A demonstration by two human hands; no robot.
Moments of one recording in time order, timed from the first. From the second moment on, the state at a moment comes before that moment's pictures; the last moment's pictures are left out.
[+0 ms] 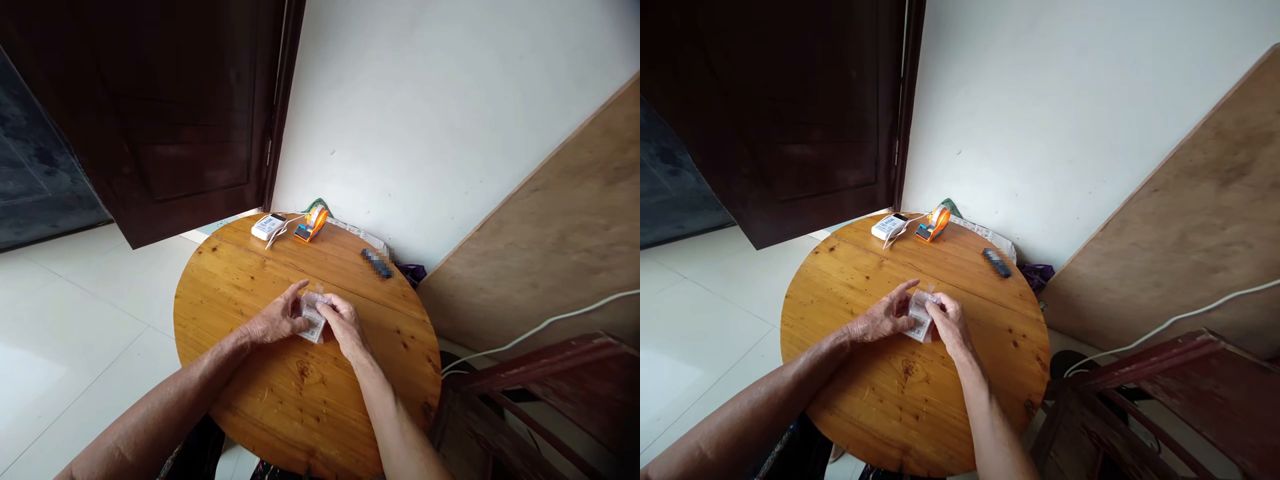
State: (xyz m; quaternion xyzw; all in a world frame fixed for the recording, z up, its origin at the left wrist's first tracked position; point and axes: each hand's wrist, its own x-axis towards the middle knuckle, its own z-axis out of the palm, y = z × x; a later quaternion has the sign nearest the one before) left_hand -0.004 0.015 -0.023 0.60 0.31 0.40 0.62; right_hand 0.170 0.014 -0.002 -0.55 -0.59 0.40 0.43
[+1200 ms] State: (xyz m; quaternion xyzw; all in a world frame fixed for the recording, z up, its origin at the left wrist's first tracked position) left_hand -0.005 0.021 -0.022 0.61 0.35 0.40 0.59; right_hand 0.157 0.008 -0.003 -0.53 -0.62 0.33 0.48
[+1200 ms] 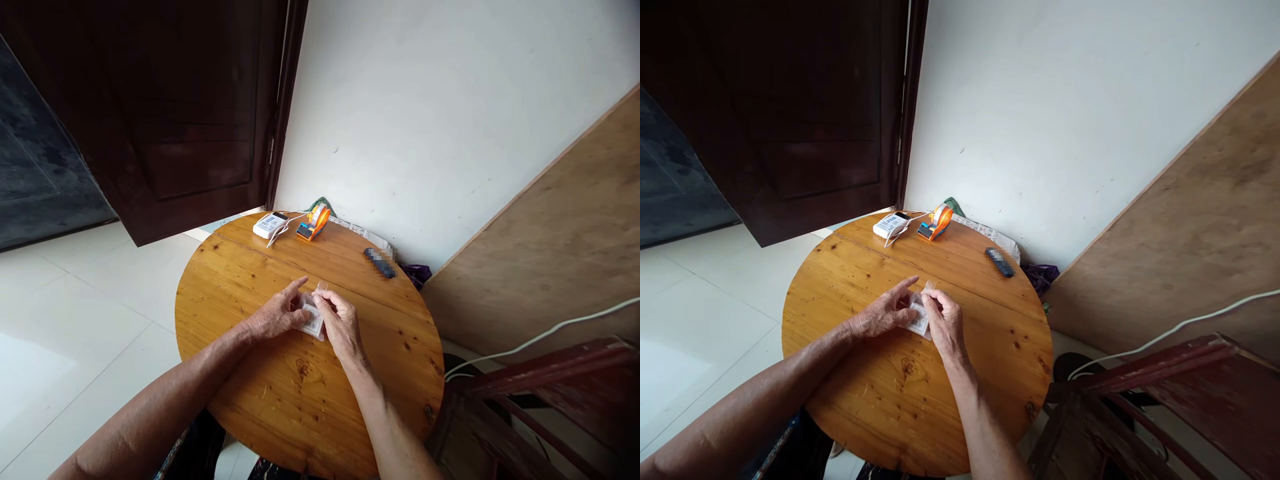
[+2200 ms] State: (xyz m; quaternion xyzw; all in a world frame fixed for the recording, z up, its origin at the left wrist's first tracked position) left_hand 0.001 0.027 -0.029 0.64 0.40 0.40 0.51; right_hand 0.160 -0.001 -0.006 -0.45 -0.75 0.15 0.46
